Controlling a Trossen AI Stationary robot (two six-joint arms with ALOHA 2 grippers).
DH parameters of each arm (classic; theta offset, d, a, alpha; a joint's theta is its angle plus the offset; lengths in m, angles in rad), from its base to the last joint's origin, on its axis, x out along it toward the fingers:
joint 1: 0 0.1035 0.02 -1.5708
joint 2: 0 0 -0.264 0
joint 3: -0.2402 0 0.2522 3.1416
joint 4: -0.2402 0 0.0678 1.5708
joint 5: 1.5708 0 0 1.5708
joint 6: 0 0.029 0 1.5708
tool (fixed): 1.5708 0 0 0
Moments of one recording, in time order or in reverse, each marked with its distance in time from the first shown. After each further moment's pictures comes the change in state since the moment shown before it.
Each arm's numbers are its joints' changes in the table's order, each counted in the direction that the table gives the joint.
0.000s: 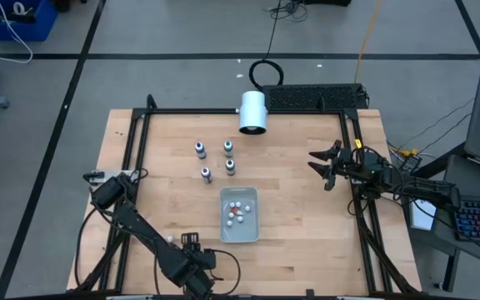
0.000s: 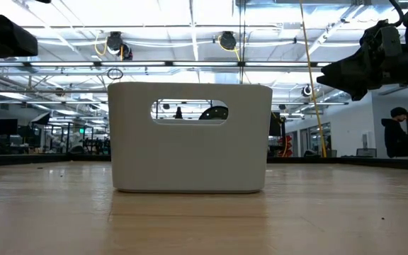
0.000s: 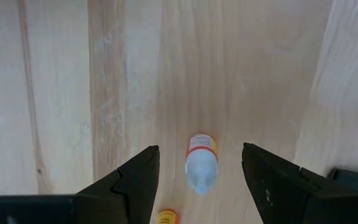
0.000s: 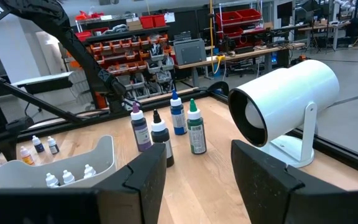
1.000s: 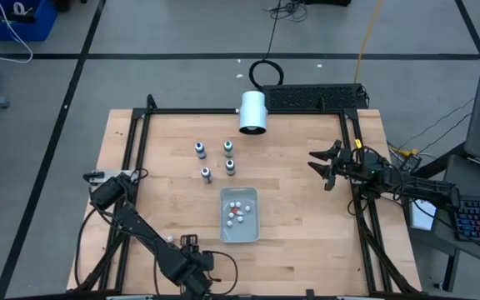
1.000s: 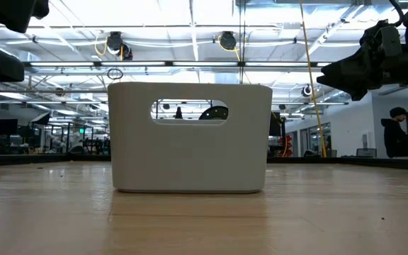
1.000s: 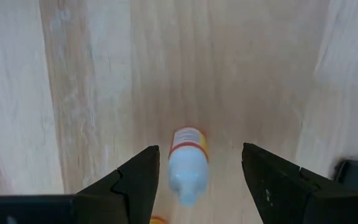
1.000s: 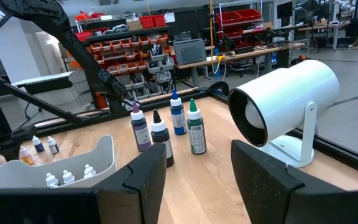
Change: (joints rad) left arm -0.002 -0.002 0.084 0.102 0.051 0.027; right arm 0.000 0.000 0.000 0.000 0.000 0.000
